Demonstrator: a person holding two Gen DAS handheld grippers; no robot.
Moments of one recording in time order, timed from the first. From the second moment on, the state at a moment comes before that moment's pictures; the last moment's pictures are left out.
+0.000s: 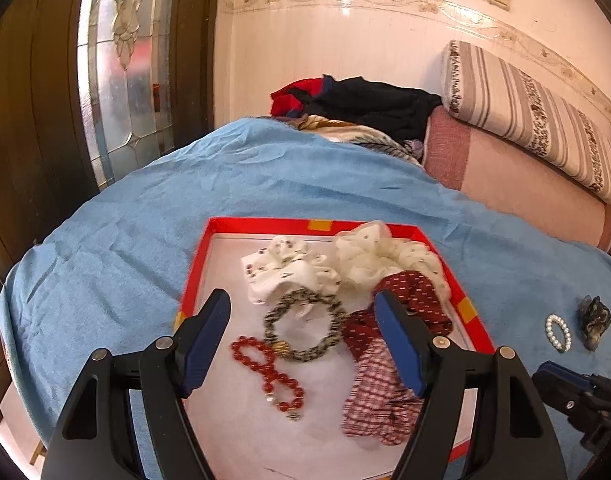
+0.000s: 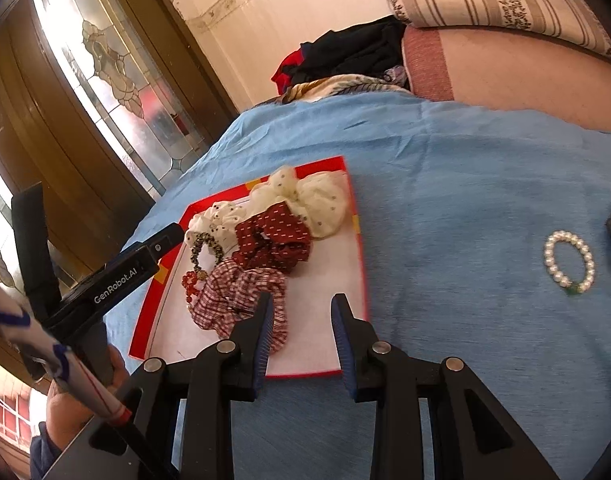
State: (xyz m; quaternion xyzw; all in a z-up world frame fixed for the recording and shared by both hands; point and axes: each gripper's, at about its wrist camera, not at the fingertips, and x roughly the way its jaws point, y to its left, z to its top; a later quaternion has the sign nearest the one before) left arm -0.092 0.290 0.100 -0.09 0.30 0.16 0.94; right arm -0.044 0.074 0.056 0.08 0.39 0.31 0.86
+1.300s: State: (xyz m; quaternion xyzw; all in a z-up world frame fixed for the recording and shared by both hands) left arm 0.014 0.011 0.090 -0.08 0.45 -0.09 0.88; right arm -0.029 -0.247 0.094 0.29 0.29 0.14 0.90
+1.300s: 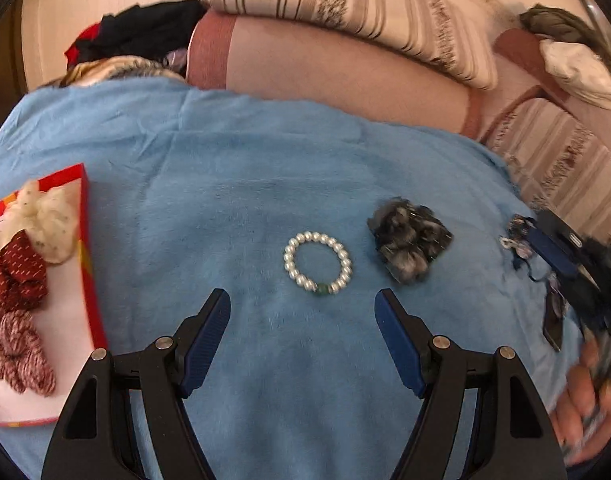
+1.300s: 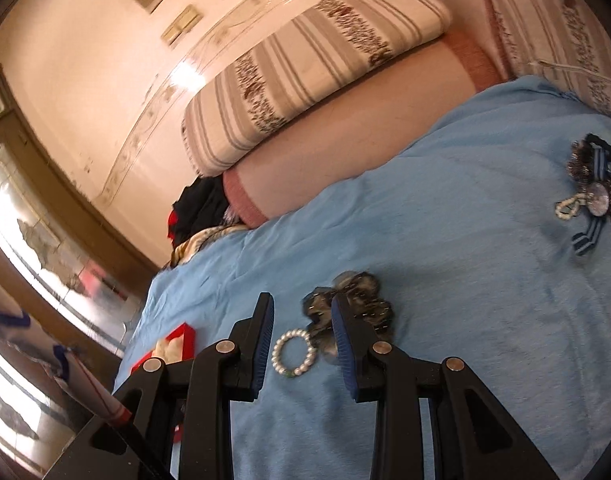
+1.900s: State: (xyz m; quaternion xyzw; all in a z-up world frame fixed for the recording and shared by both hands) left arm 0.100 -0.022 0.017 -0.04 0.53 -0.06 0.85; right arm -0.015 -0.255 0.084 0.31 0.31 0.14 0.89
